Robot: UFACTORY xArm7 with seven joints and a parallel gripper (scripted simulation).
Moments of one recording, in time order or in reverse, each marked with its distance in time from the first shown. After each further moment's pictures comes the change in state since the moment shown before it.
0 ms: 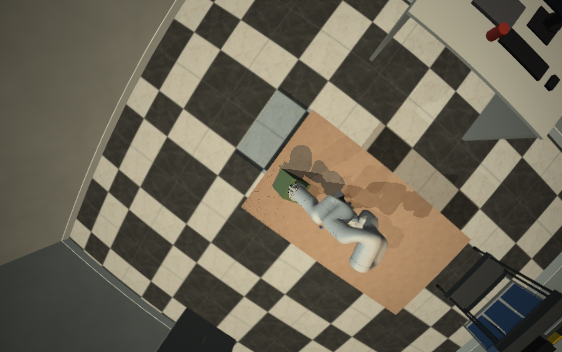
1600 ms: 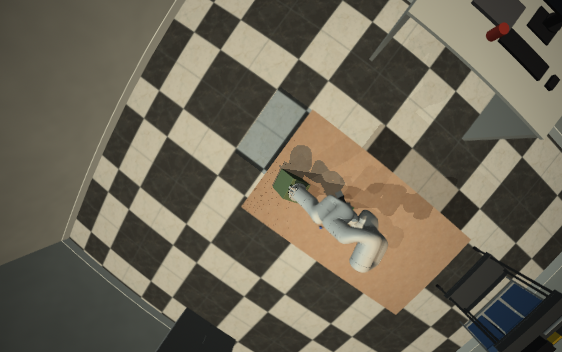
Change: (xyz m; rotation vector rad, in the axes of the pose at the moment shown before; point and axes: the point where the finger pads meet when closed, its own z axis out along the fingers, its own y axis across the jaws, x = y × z) arm 0.000 0.000 0.000 0.000 0.000 0.000
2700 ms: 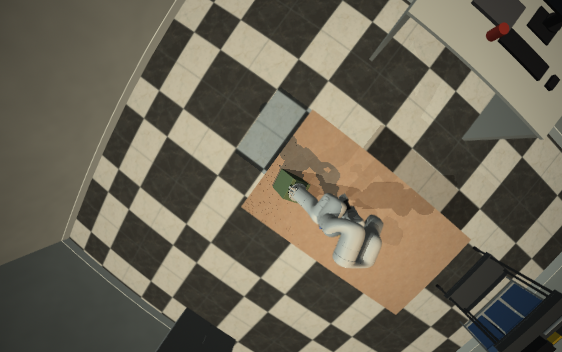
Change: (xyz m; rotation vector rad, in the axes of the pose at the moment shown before) arm 0.001 0.001 -0.094 0.011 -0.004 0.002
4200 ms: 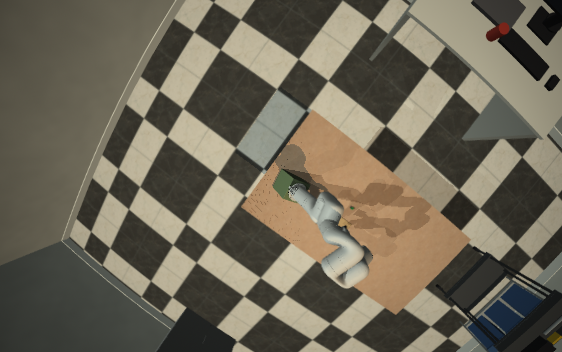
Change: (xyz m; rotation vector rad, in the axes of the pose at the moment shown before) arm -0.115 -0.093 -0.009 -0.002 -0.001 -0.383
